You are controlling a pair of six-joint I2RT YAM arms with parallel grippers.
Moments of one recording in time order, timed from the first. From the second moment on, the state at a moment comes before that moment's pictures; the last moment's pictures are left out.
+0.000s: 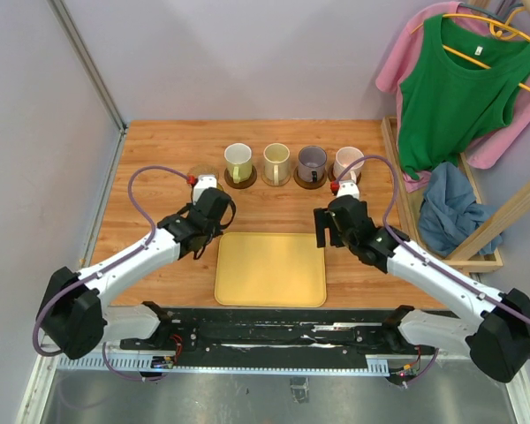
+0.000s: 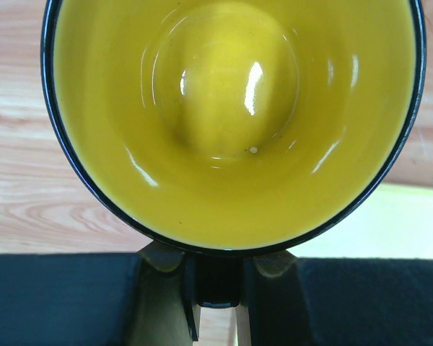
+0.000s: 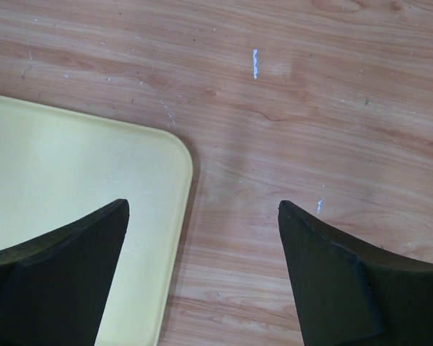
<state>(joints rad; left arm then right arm) -0.68 1.21 0.80 -0.48 -0.57 -0.54 0.70 1.11 0.77 -0.45 0.37 0.34</state>
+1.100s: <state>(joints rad) -0.19 1.76 1.18 -0.23 -0.20 -0.22 0.64 1.15 0.78 -0.43 0.40 0.31</state>
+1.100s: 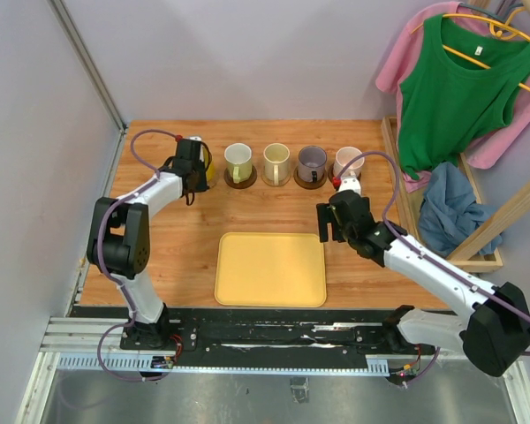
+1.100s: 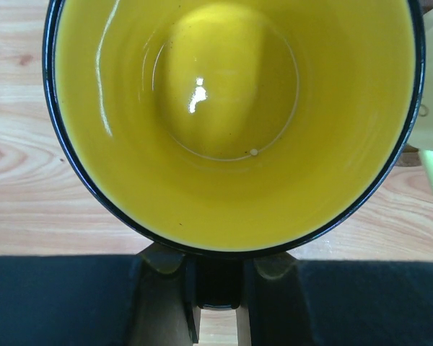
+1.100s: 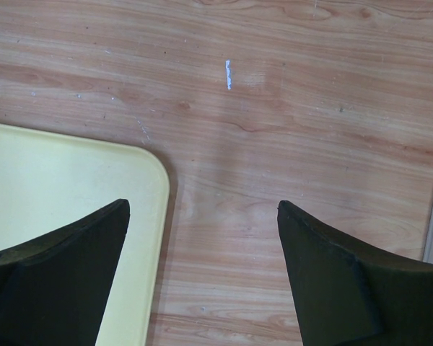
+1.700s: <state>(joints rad) -0.19 1.81 1.20 -0.30 -0.18 -0.26 0.61 1.17 0.79 -0.43 0.36 0.31</state>
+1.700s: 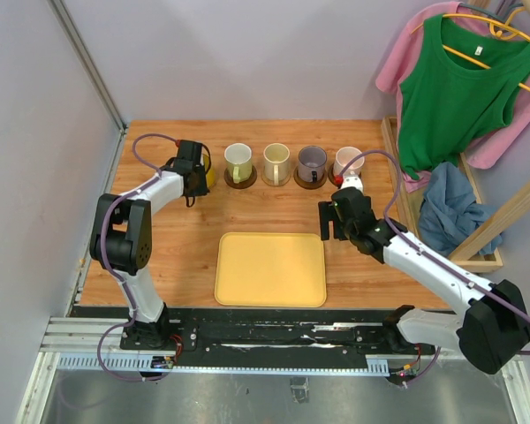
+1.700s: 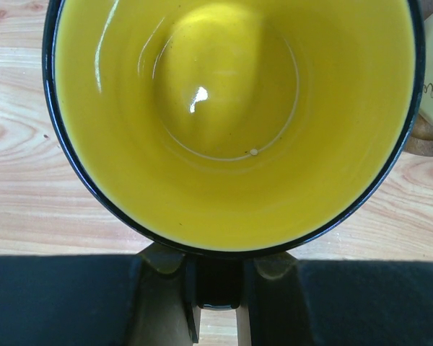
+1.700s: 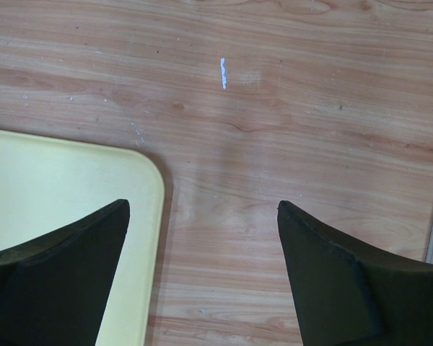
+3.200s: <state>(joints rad) -0.19 1.89 1.23 -0.24 -0.21 -0.27 0.58 1.25 0.79 -0.41 0.27 0.31</state>
